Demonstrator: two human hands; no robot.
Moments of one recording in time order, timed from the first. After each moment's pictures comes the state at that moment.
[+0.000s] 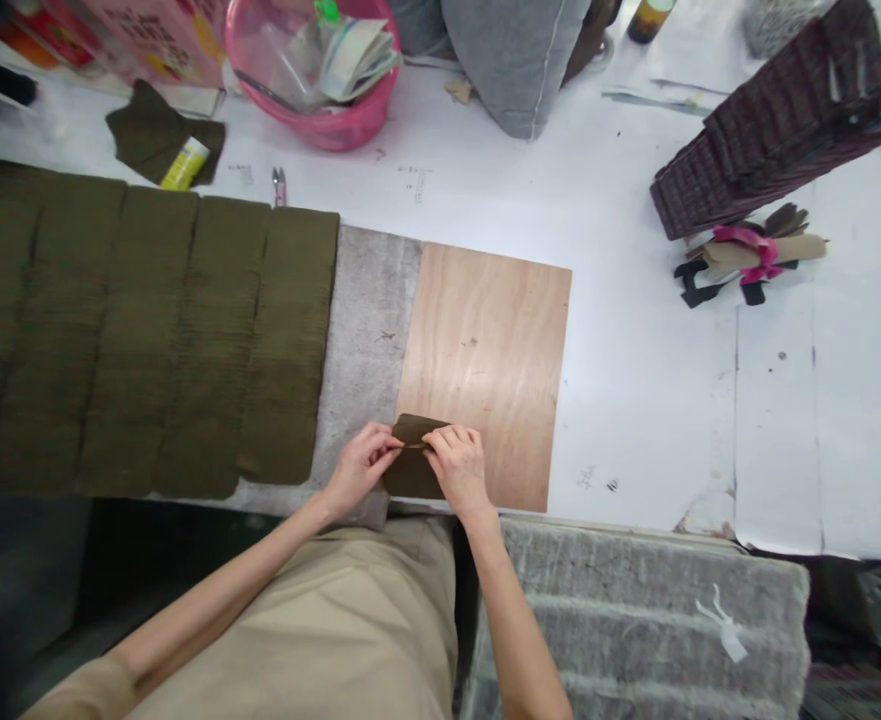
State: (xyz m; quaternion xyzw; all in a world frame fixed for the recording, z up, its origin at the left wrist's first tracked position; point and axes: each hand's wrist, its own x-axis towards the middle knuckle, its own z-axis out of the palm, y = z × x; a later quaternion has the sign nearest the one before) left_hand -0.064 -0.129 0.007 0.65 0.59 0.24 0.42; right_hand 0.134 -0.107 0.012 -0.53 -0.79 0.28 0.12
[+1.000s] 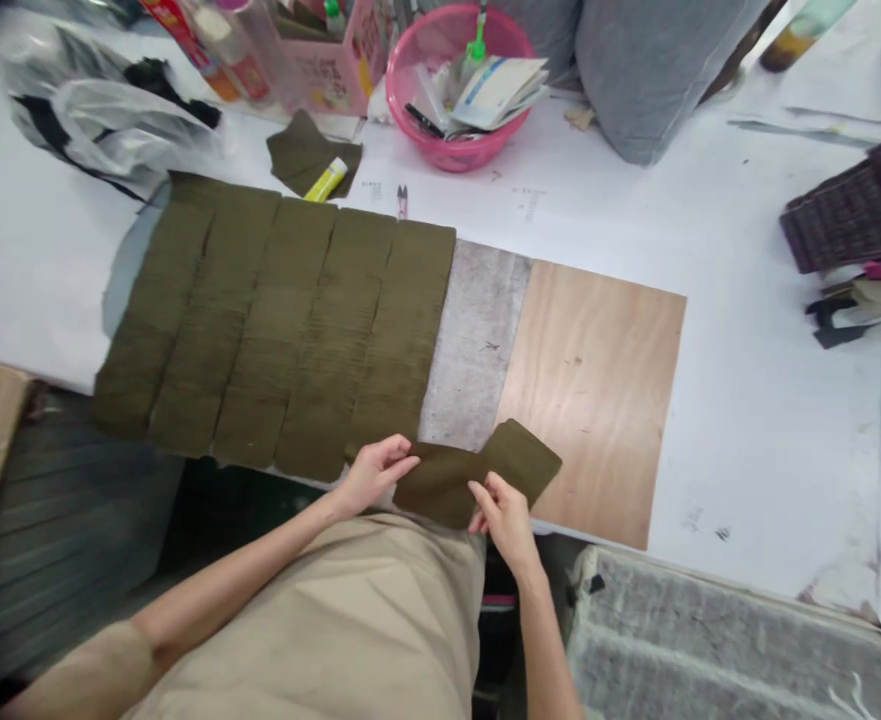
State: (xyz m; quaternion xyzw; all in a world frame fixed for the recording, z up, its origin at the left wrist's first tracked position) left_hand -0.191 -0.149 0.037 0.46 0.60 0.28 0.59; right_hand 0.045 -0.161 0.027 -0.61 -0.40 0.66 0.17
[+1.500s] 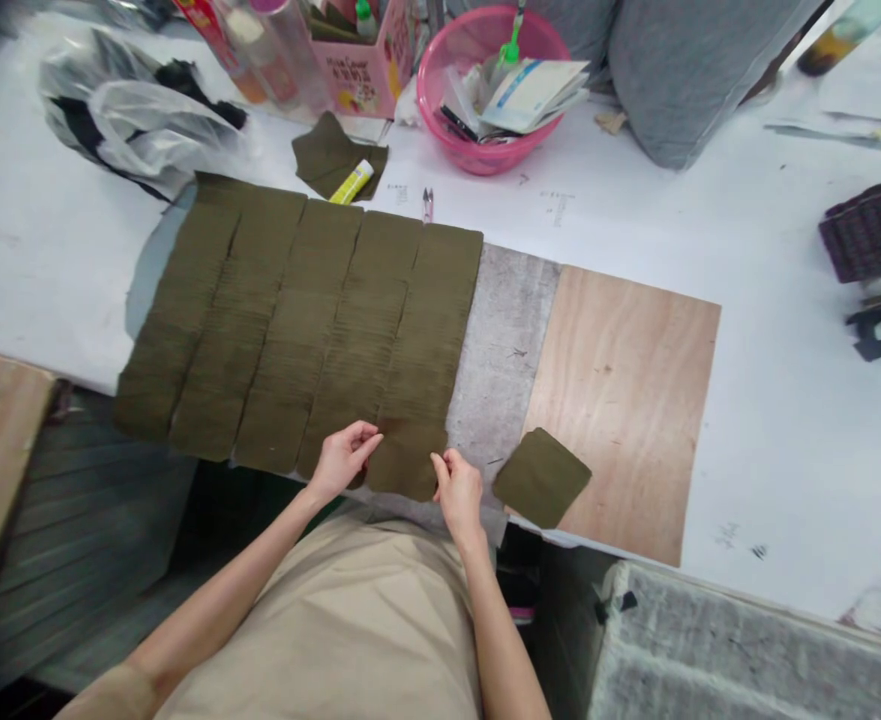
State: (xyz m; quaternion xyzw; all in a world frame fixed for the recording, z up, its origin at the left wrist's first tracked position) left_hand -0.285 -0.158 0.003 0.44 0.74 0.25 0.45; right_hand -0.074 -0.151 -0.004 -0.67 -0.52 0.51 0.14
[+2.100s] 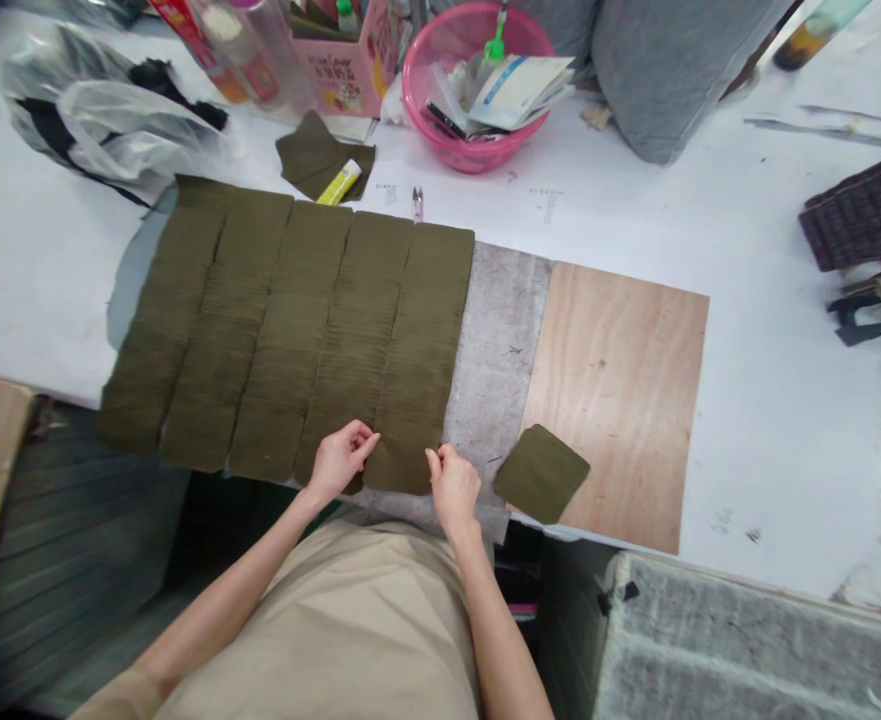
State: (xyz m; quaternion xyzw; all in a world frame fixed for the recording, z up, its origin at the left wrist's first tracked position) left_hand -0.293 -0.154 0.001 0.51 0.77 0.14 0.37; right_hand -0.088 -0.143 -0.001 -0.70 -0.62 0.35 -0.01
